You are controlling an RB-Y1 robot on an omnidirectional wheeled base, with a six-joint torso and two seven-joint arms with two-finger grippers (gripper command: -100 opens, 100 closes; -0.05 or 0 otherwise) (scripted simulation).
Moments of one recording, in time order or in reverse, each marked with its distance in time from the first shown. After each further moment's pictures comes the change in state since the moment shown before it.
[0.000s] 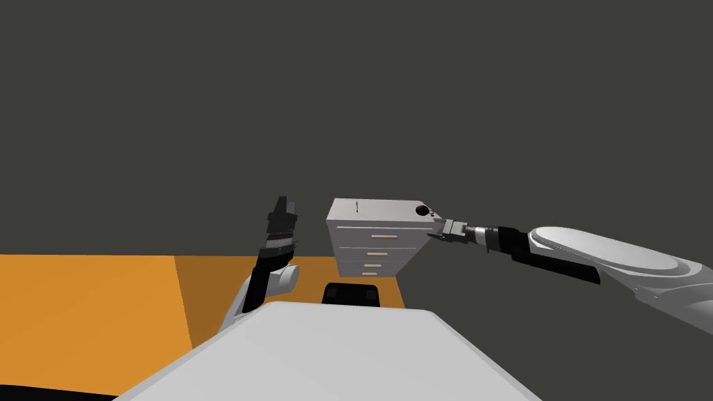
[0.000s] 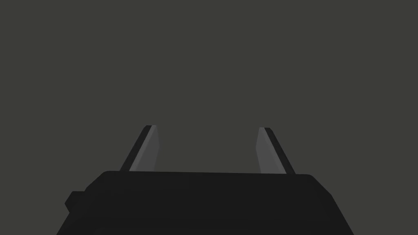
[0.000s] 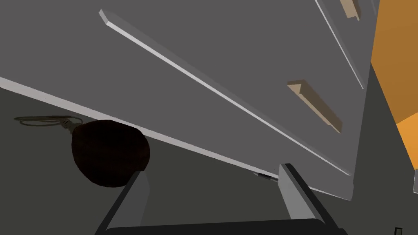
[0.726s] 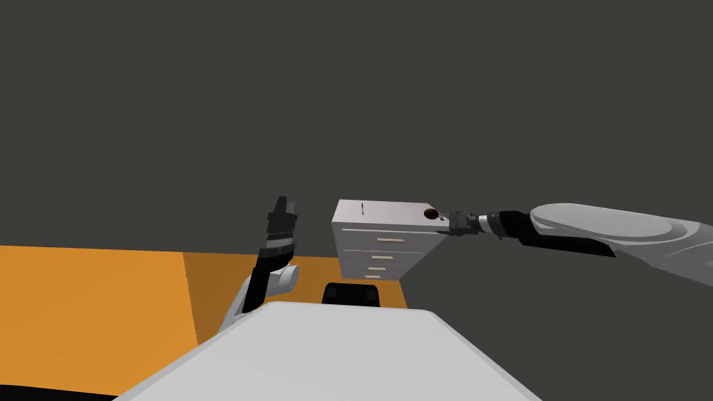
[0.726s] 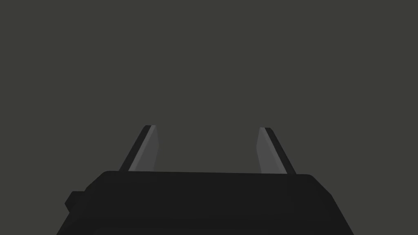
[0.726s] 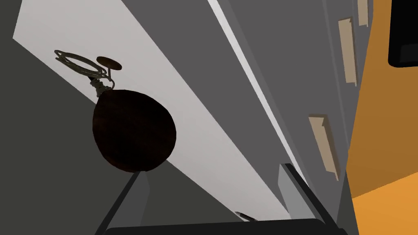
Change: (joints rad) left arm 0.000 0.000 0.000 0.000 0.000 0.000 0.000; right arm 0.006 -0.222 -0.018 0.083 0.100 -0.031 0.030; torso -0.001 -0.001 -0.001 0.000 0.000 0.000
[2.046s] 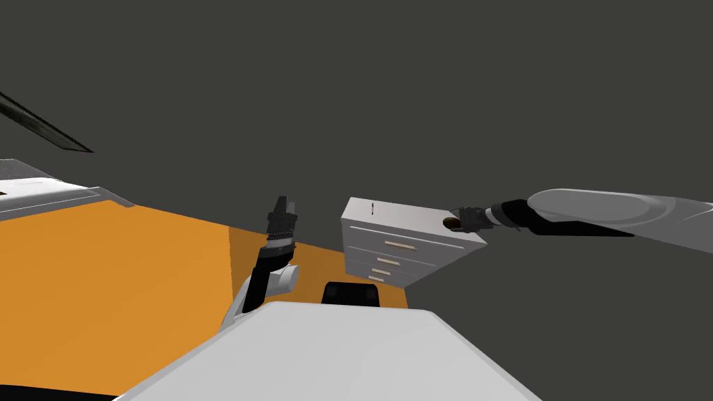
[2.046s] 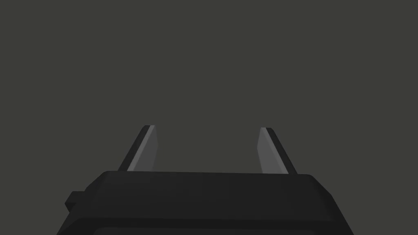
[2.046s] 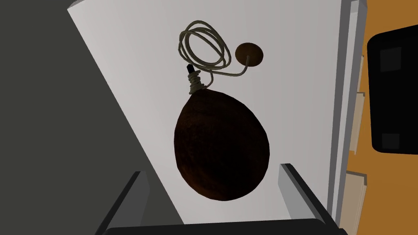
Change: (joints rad) left arm 0.000 0.000 0.000 0.000 0.000 0.000 0.000; right arm 0.048 -0.166 -0.030 0.101 0.223 -0.020 -0.113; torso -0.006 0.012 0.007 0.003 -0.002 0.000
